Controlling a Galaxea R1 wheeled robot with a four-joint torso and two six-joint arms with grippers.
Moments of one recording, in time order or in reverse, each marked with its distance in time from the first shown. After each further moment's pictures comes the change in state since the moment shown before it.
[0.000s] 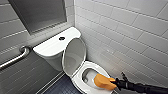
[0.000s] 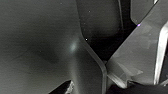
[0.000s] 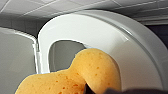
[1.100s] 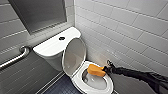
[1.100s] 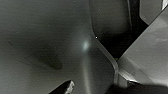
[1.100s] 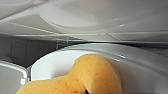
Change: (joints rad) left arm 0.000 0.005 -0.045 0.001 -0.001 0.000; right arm 0.181 0.436 -0.637 0.004 -0.195 0.024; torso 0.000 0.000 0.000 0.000
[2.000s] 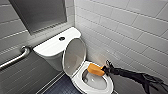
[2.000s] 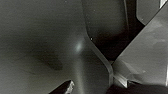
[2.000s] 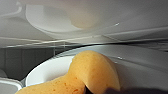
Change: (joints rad) left arm 0.000 0.031 -0.019 0.003 0.000 0.000; right arm -0.023 0.119 -0.230 0.054 0.039 0.037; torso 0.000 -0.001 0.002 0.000
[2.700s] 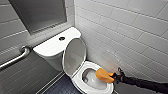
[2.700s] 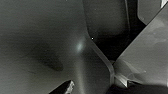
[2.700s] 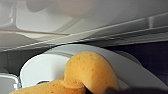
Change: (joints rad) left arm 0.000 0.003 -0.010 0.000 -0.001 0.000; right arm -0.124 -0.378 0.464 -0.007 0.130 0.048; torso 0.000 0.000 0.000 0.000
